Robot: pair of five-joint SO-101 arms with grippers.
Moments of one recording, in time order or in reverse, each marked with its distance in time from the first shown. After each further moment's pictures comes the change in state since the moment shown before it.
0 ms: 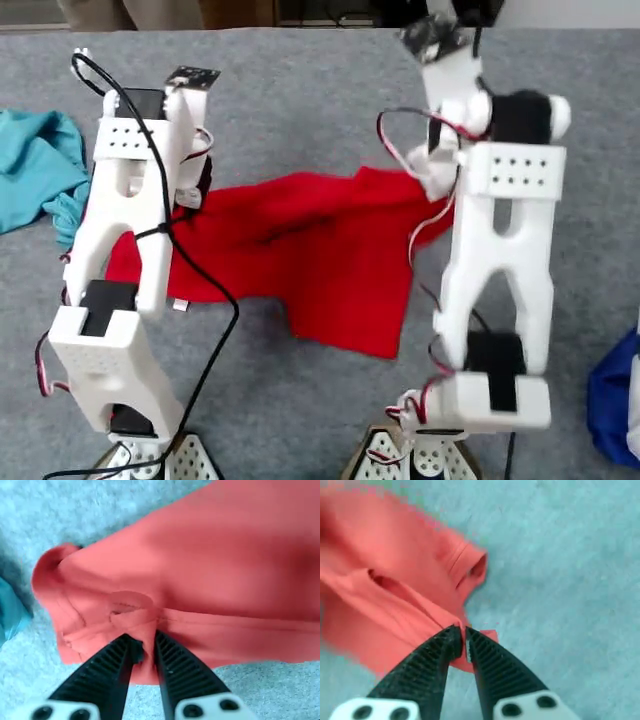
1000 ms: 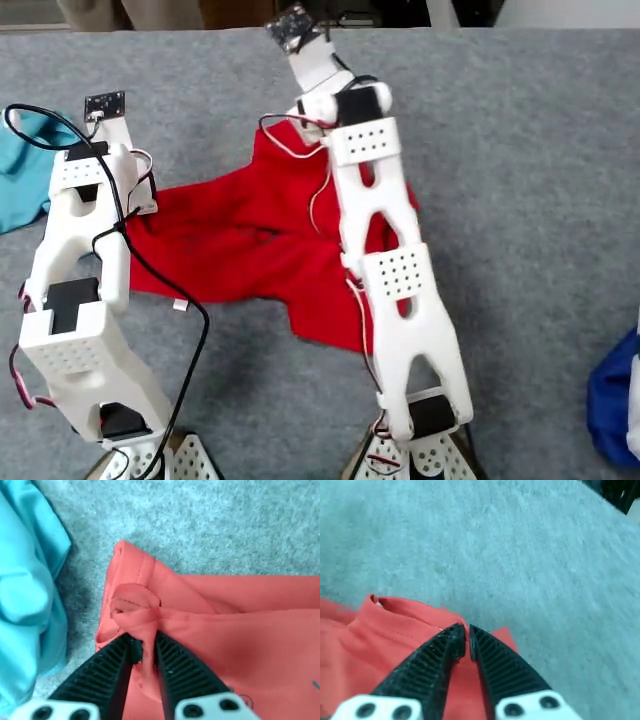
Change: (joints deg) left arm -13.8 1.4 25.1 -38.6 8.7; right arm -17.9 68.0 -73.5 -13.0 -9.7
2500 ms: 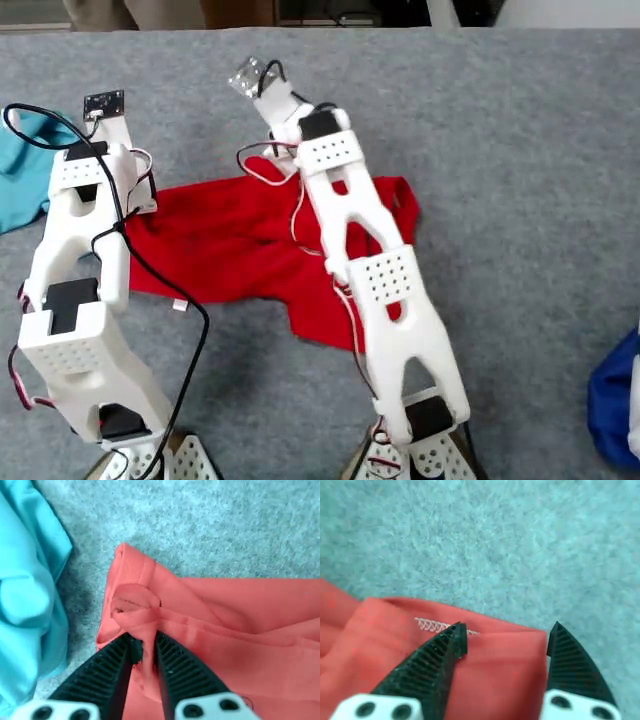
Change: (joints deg) left arm 0.0 0.0 0.4 -0.6 0.0; right arm -5.1 3.7 24.6 -22.2 7.9
